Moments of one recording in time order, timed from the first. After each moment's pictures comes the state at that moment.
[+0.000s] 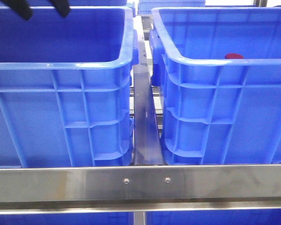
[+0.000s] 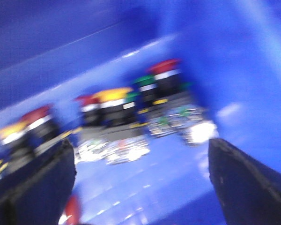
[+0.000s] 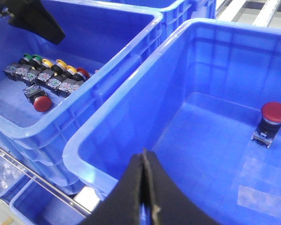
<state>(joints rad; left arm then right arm) -0.31 1.62 -1.53 -0.10 0.94 0.11 -0.07 0.66 -0.48 1.31 0.63 -1.37</state>
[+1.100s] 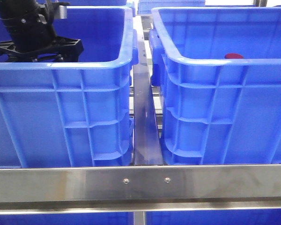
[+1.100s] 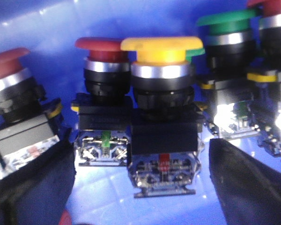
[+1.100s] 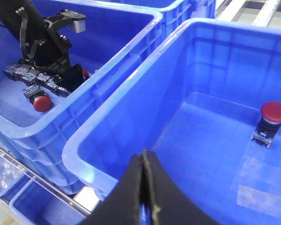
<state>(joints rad) -0.31 1.91 -1.54 -0.05 0.93 0.03 -0.07 0.66 -0.48 1.31 0.63 -1.36</state>
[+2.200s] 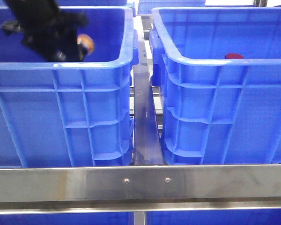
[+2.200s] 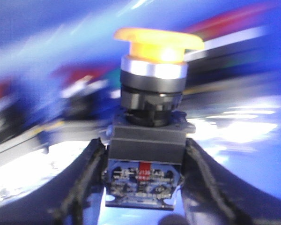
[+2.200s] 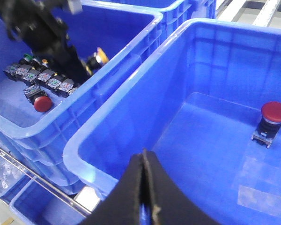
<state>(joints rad) -0.33 1.81 -1.55 -0.18 0.90 0.15 -0.07 0.66 -0.48 1.31 0.63 -1.36</state>
